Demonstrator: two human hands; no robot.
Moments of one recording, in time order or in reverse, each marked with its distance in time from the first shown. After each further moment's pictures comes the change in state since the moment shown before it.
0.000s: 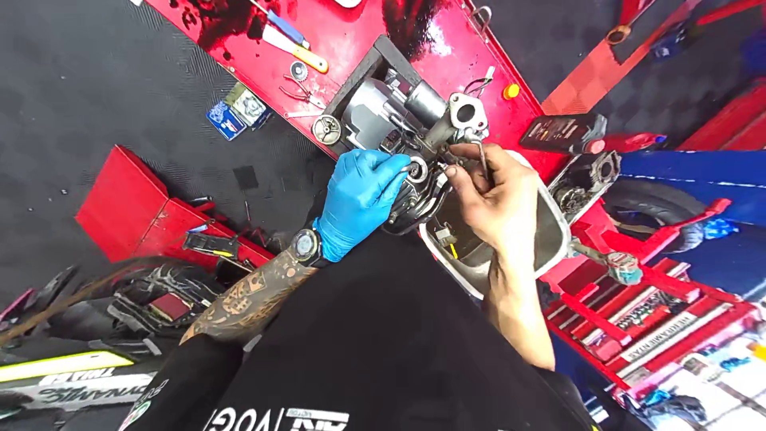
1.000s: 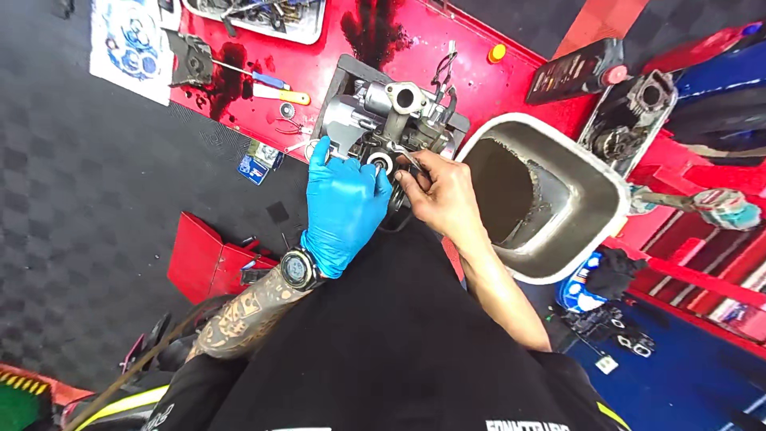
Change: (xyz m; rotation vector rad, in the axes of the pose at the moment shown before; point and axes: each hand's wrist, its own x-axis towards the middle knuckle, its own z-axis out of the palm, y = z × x) left_hand 0.030 0.049 -0.005 0.593 -0.309 0.153; right_hand -0.028 0.014 0.040 0.152 0.099 0.043
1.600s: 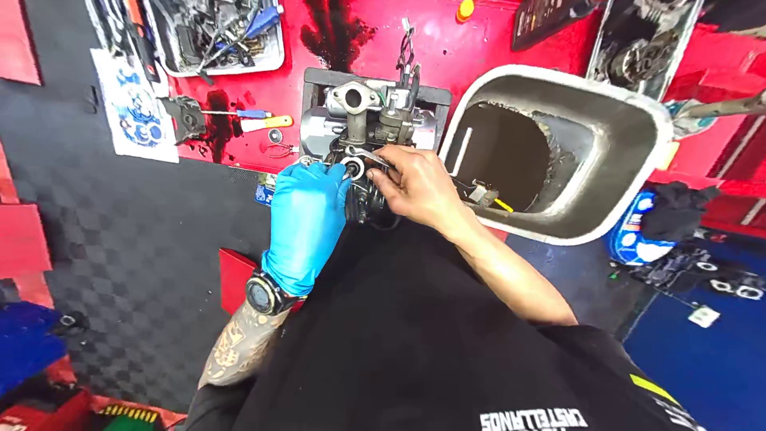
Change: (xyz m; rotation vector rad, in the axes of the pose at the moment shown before) left_hand 0.013 -0.015 -0.024 0.022 -0.317 0.170; right_hand -0.006 0.000 0.002 0.019 0.022 0.005
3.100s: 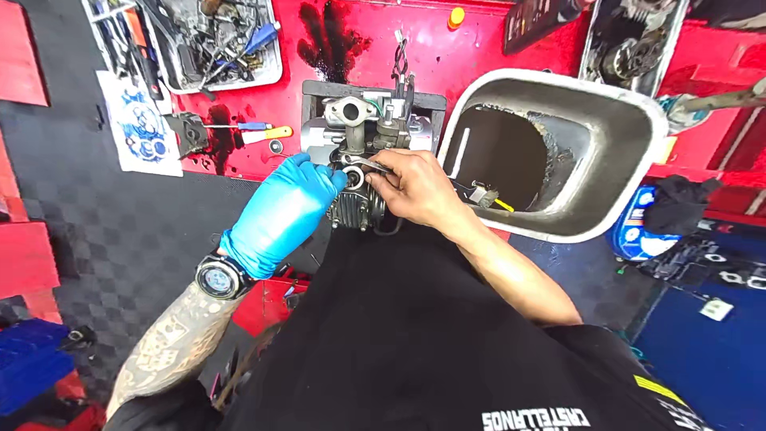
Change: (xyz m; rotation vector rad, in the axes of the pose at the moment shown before) left_hand 0.029 -0.049 -0.021 0.116 -0.188 0.542; right_hand 0.010 0.001 -0.004 0.057 0.000 -0.065
